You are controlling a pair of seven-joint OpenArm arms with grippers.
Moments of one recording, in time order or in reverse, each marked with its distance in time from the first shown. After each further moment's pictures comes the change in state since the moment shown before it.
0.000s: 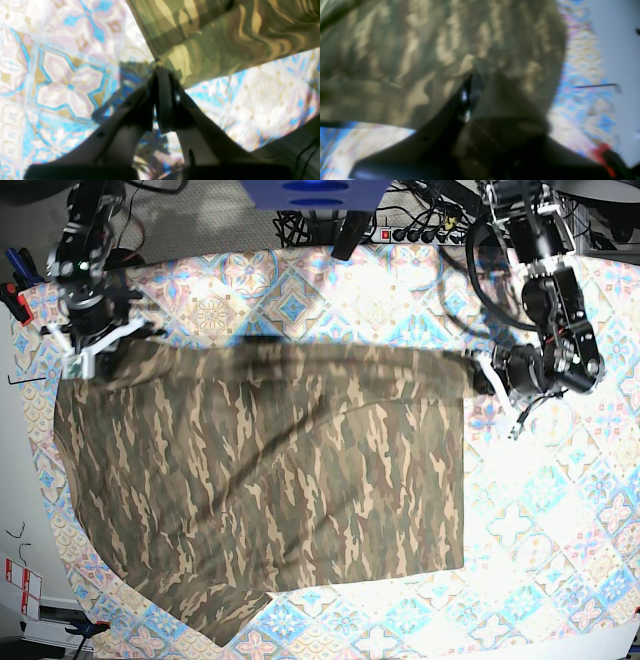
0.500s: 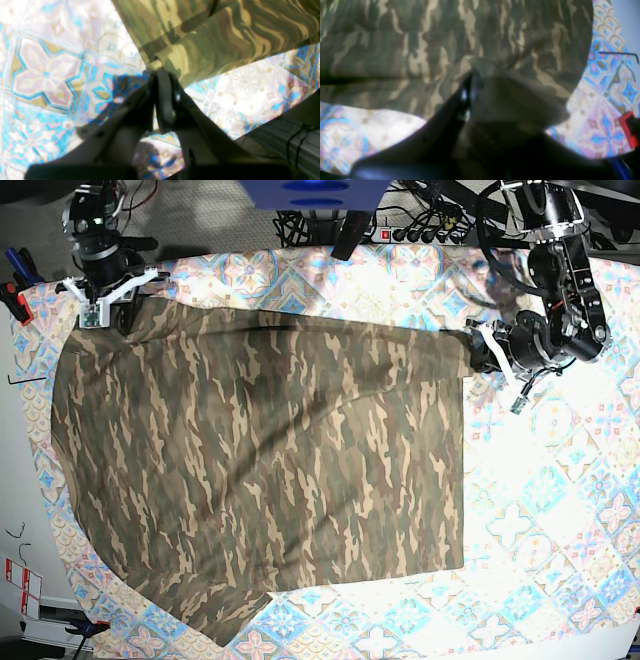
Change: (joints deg) left arm 9.7 -2.3 0.0 6.9 -7.9 0.0 -3.1; right arm -12.1 -0.2 -3.3 -2.9 0.0 0.1 12.1
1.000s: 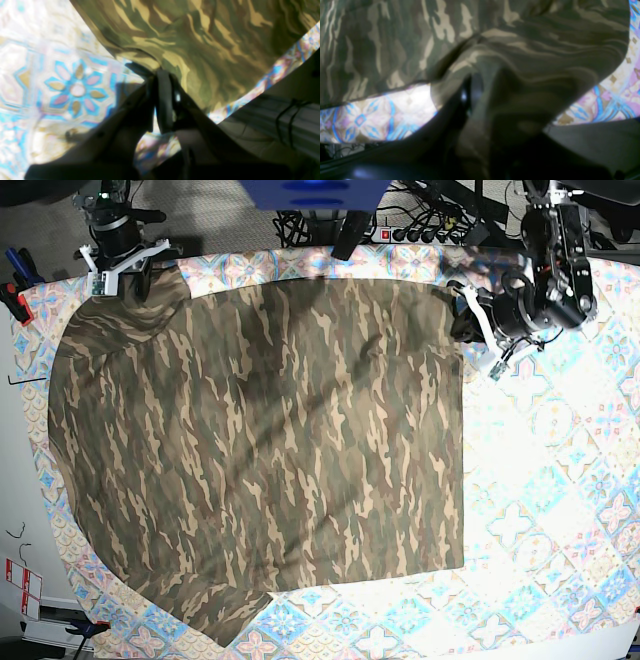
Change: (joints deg) left arm 8.8 -2.0 5.6 5.1 -0.2 0.0 -5.4; right arm -6.3 0.9 -3.6 -2.8 9.7 -0.2 4.9
